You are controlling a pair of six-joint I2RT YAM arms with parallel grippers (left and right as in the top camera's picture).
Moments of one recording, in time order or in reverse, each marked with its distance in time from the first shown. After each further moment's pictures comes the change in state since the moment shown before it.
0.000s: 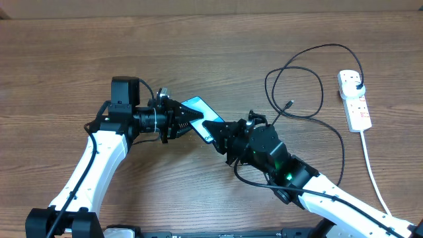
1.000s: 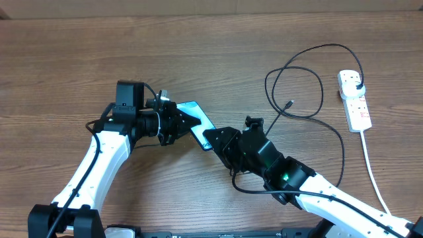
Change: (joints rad) left arm -0.013 0.009 -0.018 -0.046 -0.162 0.187; right arm 0.029 0.018 0.022 -0.261 0.037 -0.307
